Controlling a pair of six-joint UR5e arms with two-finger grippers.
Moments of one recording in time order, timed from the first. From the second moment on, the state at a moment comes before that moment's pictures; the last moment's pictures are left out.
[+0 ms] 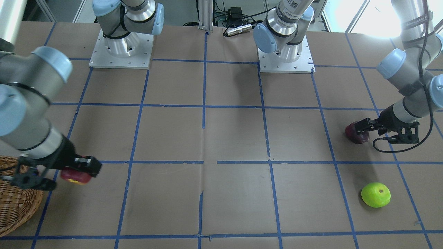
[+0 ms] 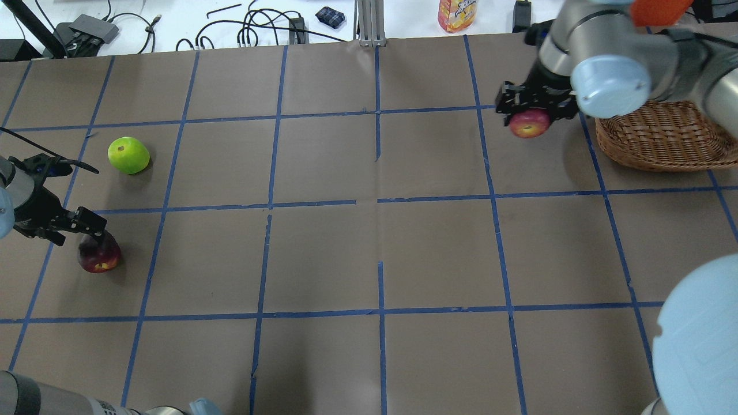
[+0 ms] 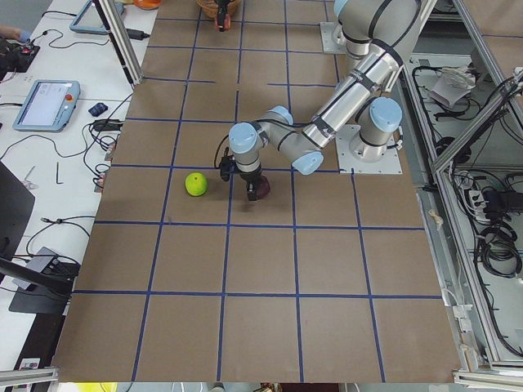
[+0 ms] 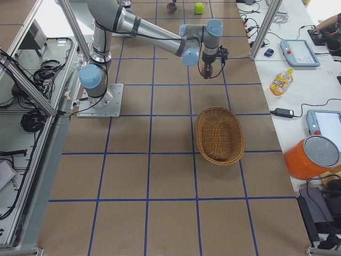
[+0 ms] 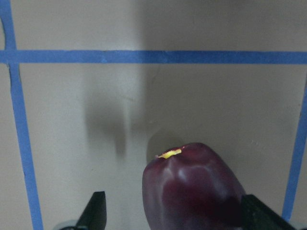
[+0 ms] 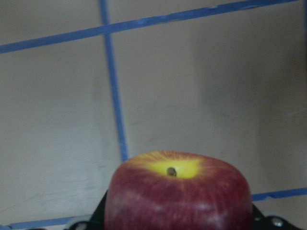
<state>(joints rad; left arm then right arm) -0.89 -1.87 -1.95 -1.01 1.62 0.67 1.37 -1.19 1.56 -1.96 -1.51 -0.03</state>
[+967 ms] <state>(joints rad) -0.89 -1.88 -1.94 -1.05 1.59 0.64 1.06 -0.98 1.39 -1.97 -1.50 -0.61</state>
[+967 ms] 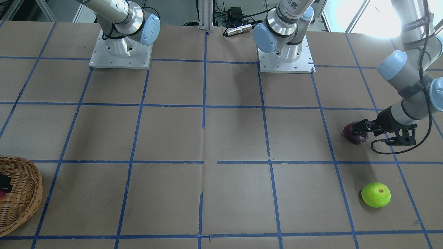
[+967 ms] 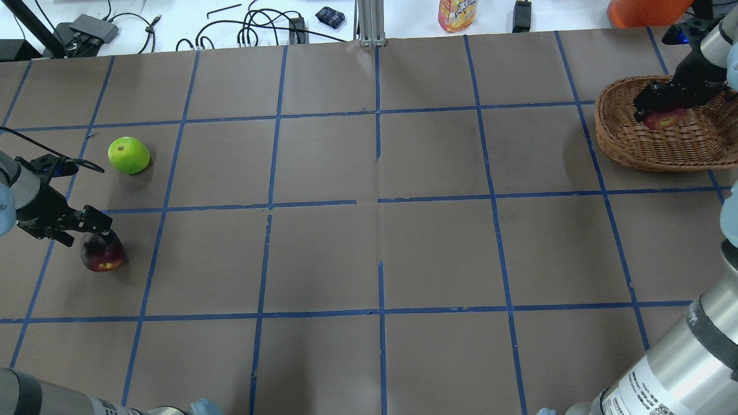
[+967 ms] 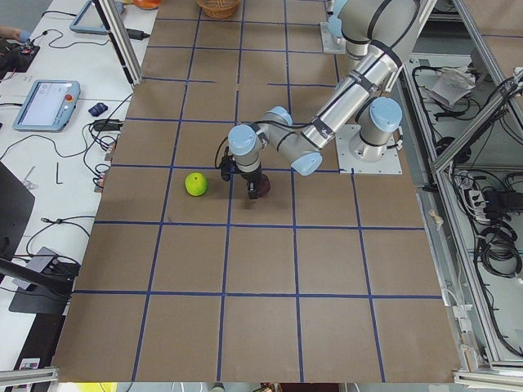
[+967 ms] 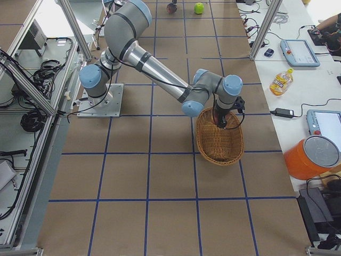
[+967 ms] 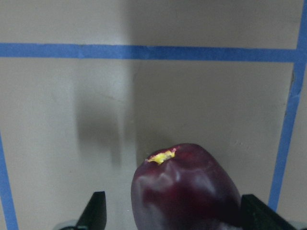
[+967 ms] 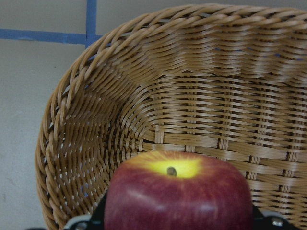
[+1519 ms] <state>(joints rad) -0.90 -1.89 -1.94 -1.06 1.58 0.59 1.04 -1.03 1.36 -1.79 -1.49 -0.64</state>
